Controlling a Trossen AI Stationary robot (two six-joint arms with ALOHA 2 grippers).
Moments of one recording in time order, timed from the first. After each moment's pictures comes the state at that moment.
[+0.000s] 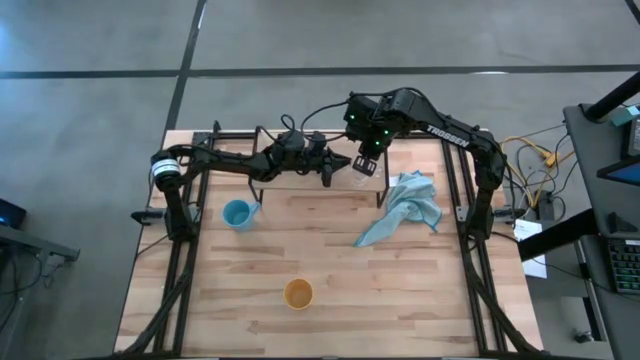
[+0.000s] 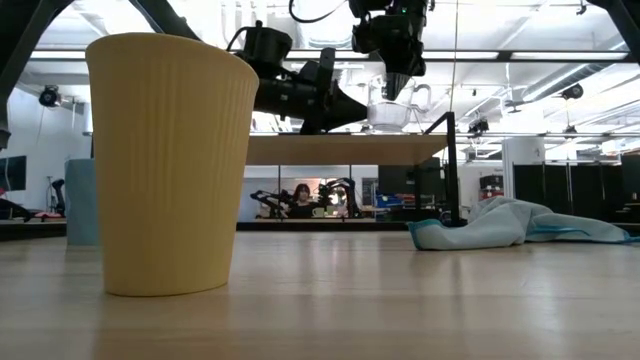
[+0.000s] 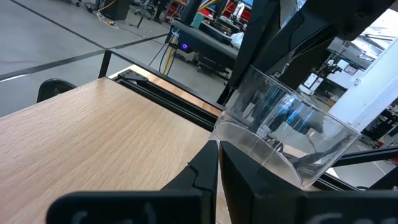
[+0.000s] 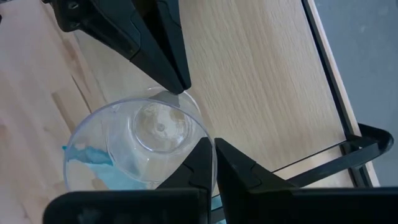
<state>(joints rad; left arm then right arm) 0.39 1.80 1.05 0.69 0.30 -0.41 -0.40 1.87 2.04 -1.47 0.03 0.00</state>
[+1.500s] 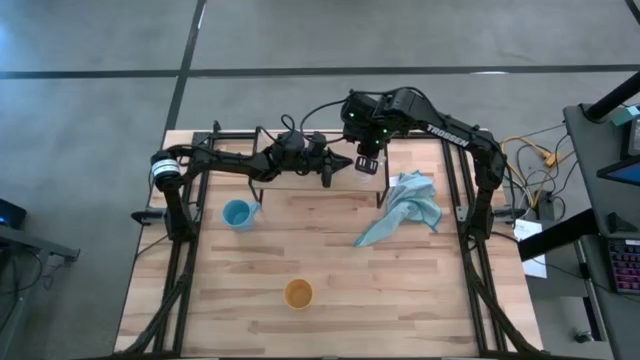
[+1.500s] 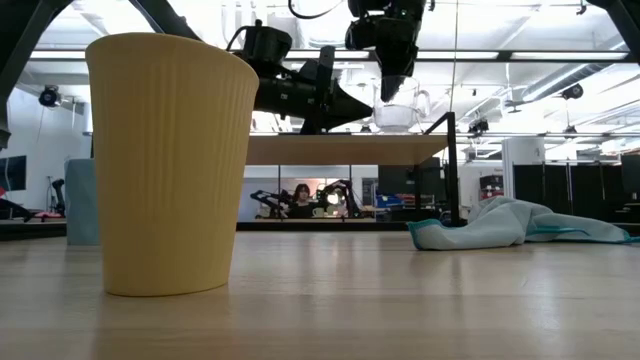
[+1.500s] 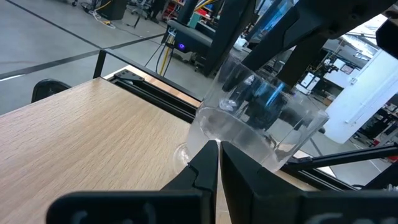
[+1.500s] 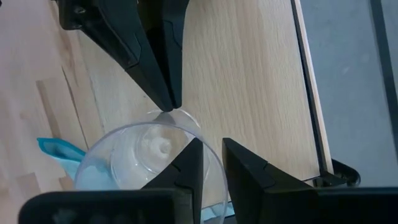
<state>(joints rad) 0.39 1.80 1.05 0.69 0.30 -0.41 -0.40 1.87 2.03 -1.42 0.03 -0.19</state>
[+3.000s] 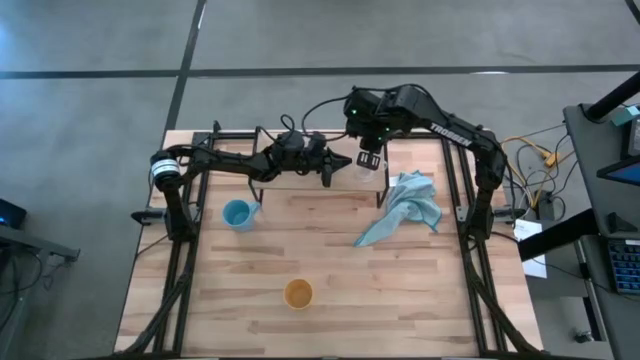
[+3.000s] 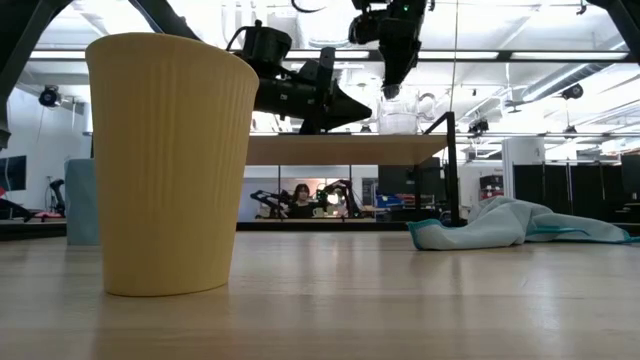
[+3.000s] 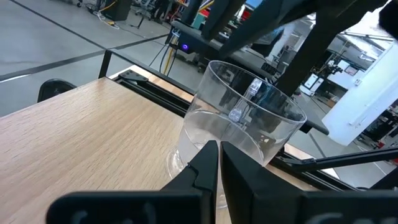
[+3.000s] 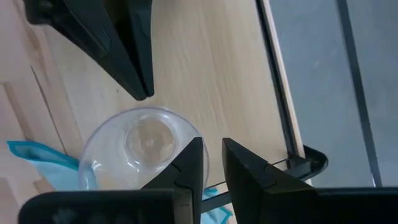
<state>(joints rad) 0.40 1.80 1.04 0.69 0.29 -0.41 -0.40 1.87 2.09 -1.46 0.13 -0.18</state>
